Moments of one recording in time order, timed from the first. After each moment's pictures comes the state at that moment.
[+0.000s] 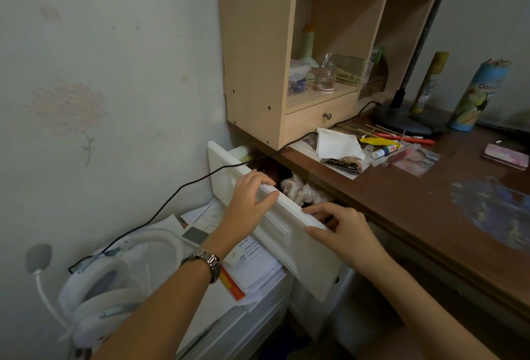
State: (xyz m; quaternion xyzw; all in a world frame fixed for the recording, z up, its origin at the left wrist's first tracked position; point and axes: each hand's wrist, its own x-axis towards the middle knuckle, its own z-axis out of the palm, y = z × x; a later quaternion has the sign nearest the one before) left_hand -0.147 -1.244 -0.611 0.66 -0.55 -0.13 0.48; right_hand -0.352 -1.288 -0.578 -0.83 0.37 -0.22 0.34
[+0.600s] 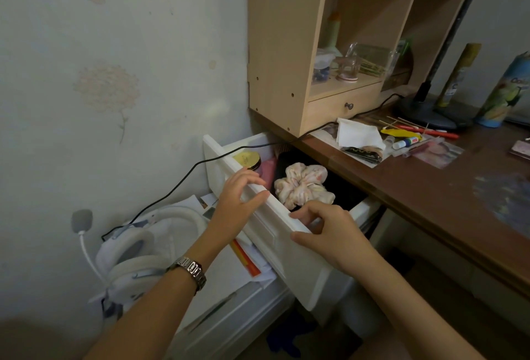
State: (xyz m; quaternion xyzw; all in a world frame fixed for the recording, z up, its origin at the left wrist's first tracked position) left_hand -0.129 -1.180 -0.625 0.66 -0.49 -0.15 0.55; right_hand -0.326 -1.237 -0.576 -0.86 0.34 -0.17 0.34
